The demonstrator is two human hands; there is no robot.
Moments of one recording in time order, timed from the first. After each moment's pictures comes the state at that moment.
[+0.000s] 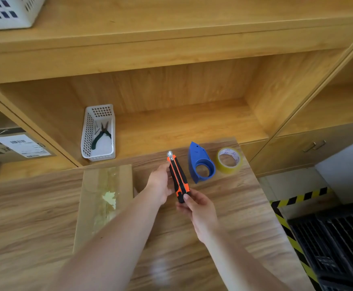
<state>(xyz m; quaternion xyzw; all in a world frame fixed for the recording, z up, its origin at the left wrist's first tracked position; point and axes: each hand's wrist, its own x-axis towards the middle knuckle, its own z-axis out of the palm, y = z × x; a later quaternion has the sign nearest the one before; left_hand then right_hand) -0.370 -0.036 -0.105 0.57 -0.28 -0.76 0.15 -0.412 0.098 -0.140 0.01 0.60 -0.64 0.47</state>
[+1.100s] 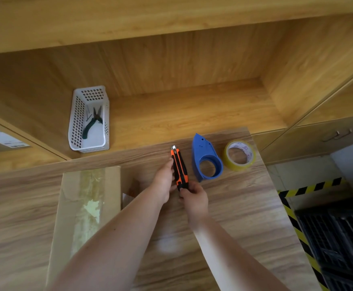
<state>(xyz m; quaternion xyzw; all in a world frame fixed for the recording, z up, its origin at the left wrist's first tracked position) -0.408 -0.058 -0.164 0.61 -0.33 -0.72 0.07 -0.438 0.040 -0.206 0.02 0.72 -0.53 0.44</state>
